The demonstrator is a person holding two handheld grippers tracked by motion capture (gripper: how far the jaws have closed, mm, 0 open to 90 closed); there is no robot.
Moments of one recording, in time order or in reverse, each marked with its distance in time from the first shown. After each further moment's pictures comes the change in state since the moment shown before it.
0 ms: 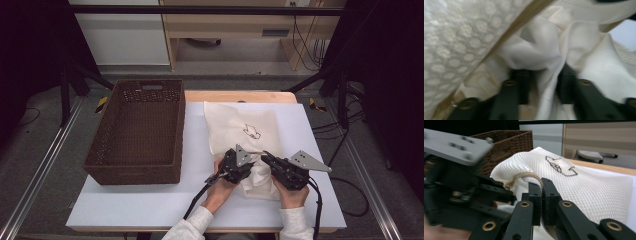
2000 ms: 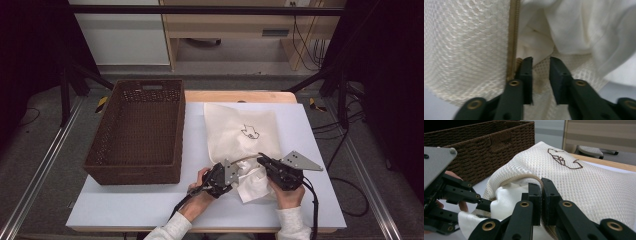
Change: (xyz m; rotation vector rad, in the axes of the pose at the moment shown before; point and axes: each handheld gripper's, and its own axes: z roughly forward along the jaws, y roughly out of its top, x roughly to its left) left arm 0.004 -0.036 -0.037 0.208 0.072 0.248; right arm 0.006 -0.004 0.010 0.051 -0.005 -0.040
